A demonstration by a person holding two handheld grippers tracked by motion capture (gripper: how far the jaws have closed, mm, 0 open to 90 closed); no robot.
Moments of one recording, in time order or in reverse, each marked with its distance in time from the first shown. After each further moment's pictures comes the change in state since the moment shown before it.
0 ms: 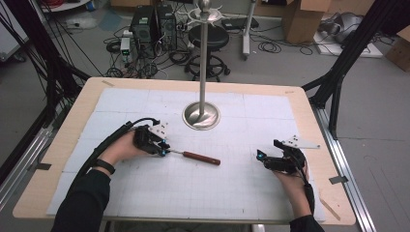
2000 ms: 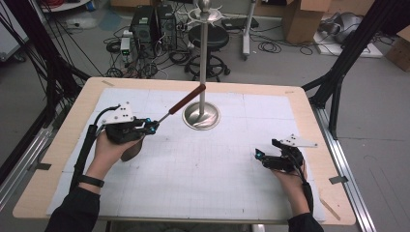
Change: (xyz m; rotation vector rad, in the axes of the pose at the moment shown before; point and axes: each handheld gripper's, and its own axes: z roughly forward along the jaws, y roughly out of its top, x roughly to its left) left arm -0.036 -0.011 -0.091 -0.587 0.366 -0.244; right arm -0.001 0.001 0.007 0.004 0.005 -0.007
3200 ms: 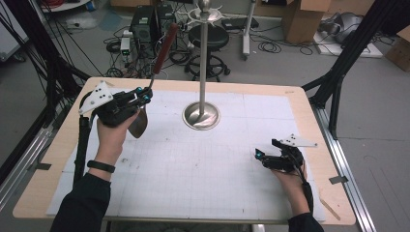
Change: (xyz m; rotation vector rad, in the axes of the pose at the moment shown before) left arm 0.013 0.040 -0.014 -0.407 0.187 -0.032; right arm -0.001 0.000 0.001 0.000 0.002 0.001
